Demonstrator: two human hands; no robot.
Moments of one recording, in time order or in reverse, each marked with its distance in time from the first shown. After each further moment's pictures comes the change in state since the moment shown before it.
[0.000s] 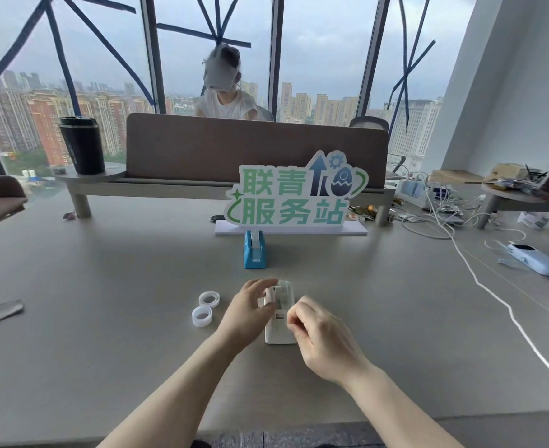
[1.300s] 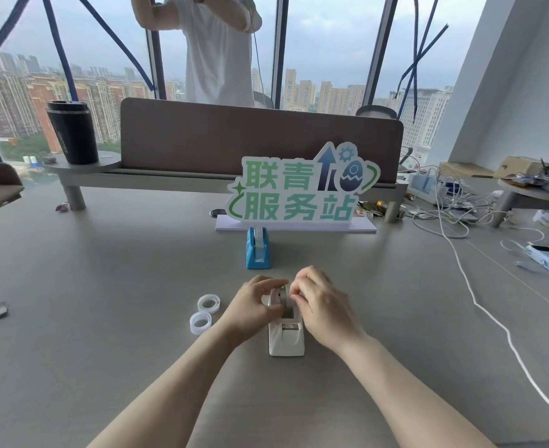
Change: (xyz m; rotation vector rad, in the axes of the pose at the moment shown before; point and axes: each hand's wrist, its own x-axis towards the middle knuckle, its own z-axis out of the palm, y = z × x) left_hand 0.034 -0.012 -0.005 0.031 -0.134 -0.003; right_hand 0.059 0.036 0.018 -0.163 0.103 -0.023
